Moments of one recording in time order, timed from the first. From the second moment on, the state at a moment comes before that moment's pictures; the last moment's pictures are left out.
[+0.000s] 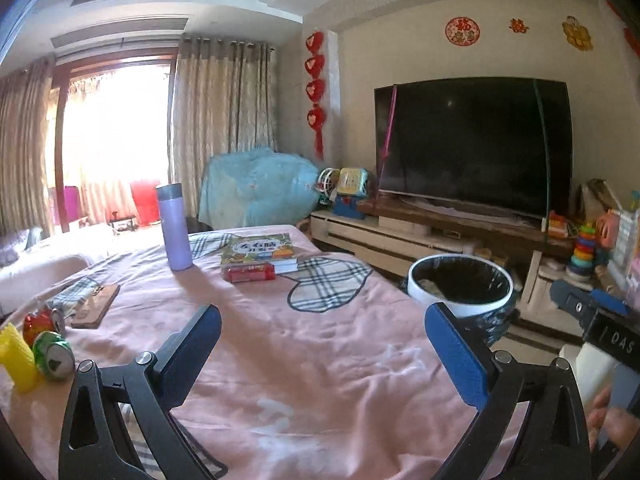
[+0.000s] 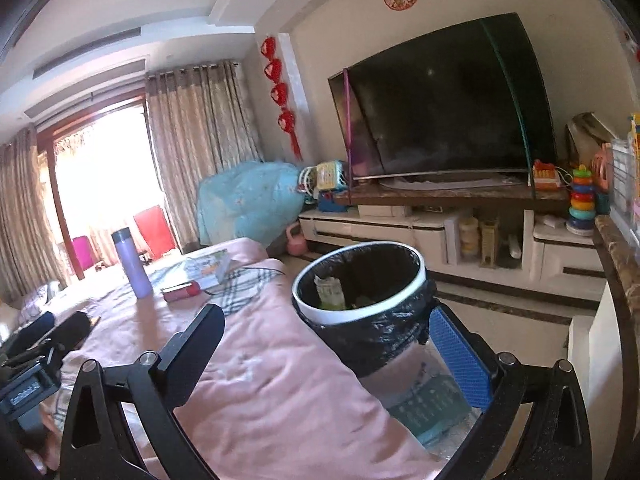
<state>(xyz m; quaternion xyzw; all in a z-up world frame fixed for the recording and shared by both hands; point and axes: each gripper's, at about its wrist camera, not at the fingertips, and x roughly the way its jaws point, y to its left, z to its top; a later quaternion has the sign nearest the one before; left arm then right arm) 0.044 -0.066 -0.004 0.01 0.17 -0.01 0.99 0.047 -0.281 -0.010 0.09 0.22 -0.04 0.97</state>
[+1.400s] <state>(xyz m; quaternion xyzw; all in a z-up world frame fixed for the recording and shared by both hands) 0.047 -0.053 -0.017 0.00 0.18 0.01 0.98 0.039 -0.256 -0.009 0.04 0.21 -0.05 0.98</state>
